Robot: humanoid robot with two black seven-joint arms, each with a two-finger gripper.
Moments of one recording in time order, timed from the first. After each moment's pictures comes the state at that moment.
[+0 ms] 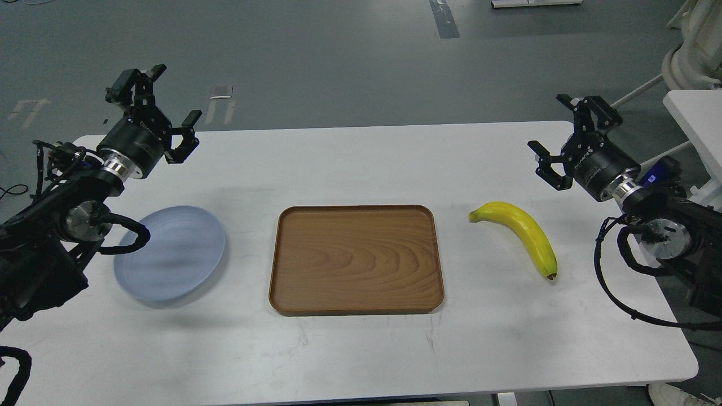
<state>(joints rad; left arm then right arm) -0.82 0.37 -0.56 -0.51 0.06 -0.49 -0.44 0.80 -0.56 0.20 0.69 0.09 0.49 0.49</state>
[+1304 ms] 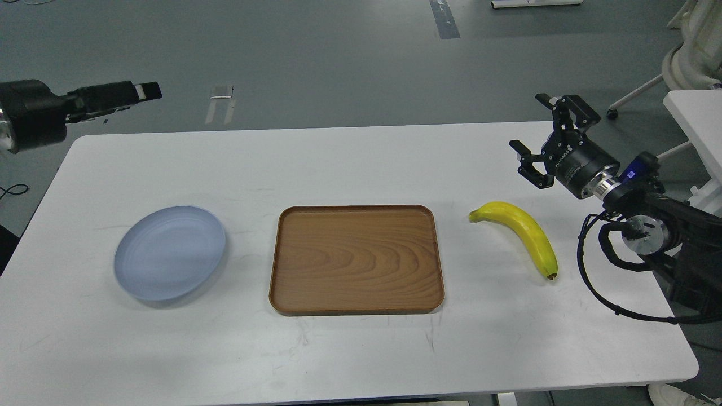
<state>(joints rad) -0.95 1.00 -0.51 -1.11 1.47 -0.49 -0.49 0.83 -0.49 0.19 0.66 0.07 0.49 0.49</state>
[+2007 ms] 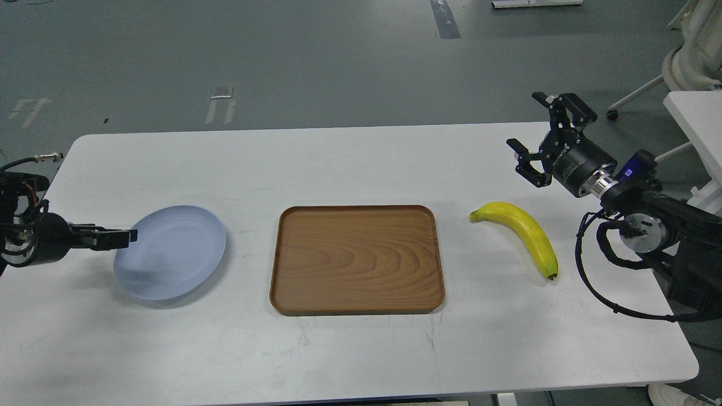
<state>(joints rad) -0.82 0.82 -0.15 -0.75 1.58 -0.32 -0.49 0.84 -0.49 0.19 0.65 0.06 0.49 0.49</state>
